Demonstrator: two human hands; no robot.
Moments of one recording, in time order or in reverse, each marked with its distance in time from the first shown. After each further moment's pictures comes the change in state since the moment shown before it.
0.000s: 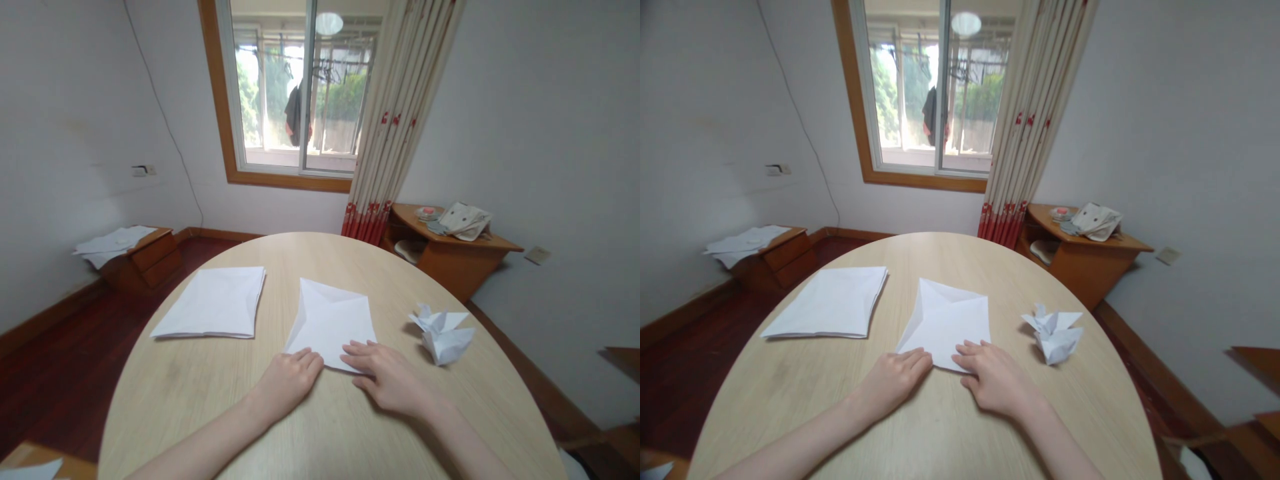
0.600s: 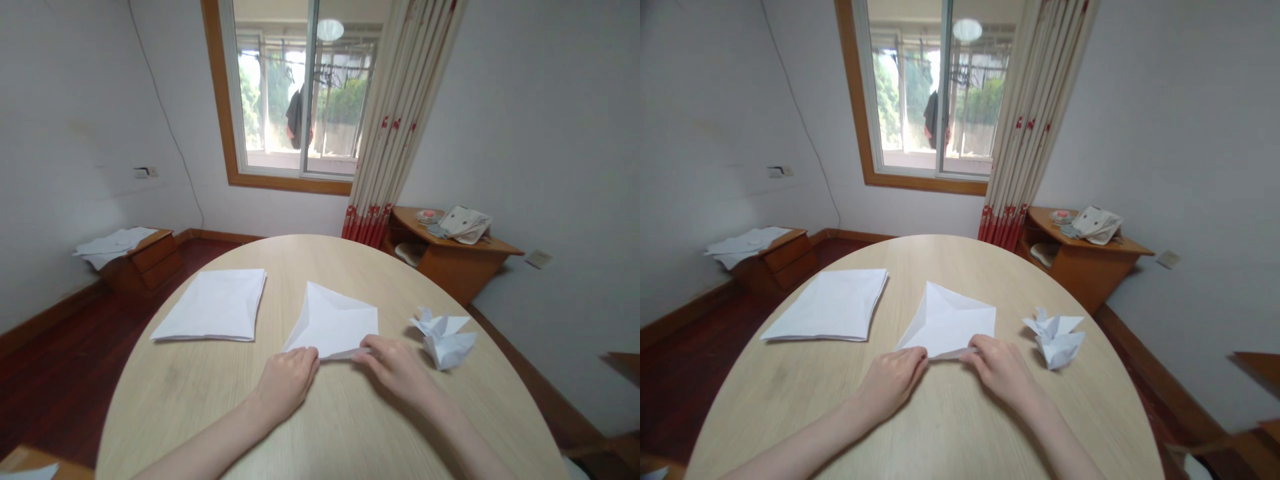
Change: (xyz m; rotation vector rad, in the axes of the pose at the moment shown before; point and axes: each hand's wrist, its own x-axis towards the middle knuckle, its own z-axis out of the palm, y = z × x) left_hand 0.001 0.003 -0.004 -0.118 0.085 -0.251; right_hand 0.003 0.005 -0.005 -0.005 0.340 0.123
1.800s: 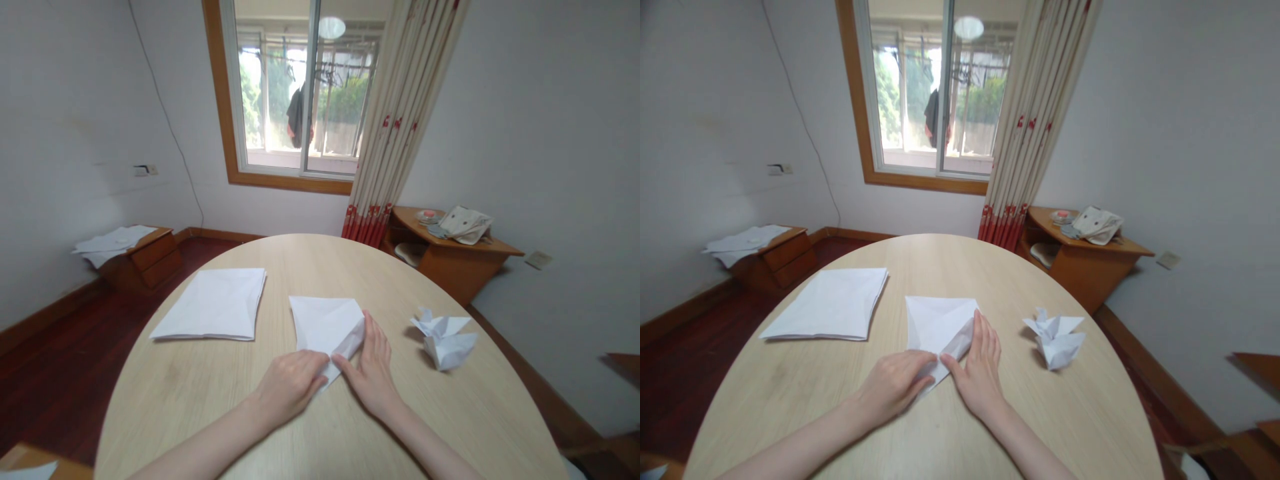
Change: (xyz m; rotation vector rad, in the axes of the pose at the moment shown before) left_hand -0.004 -0.003 0.002 -0.225 0.152 0.192; right_hand 0.006 -0.001 0.079 0.009 0.465 0.078
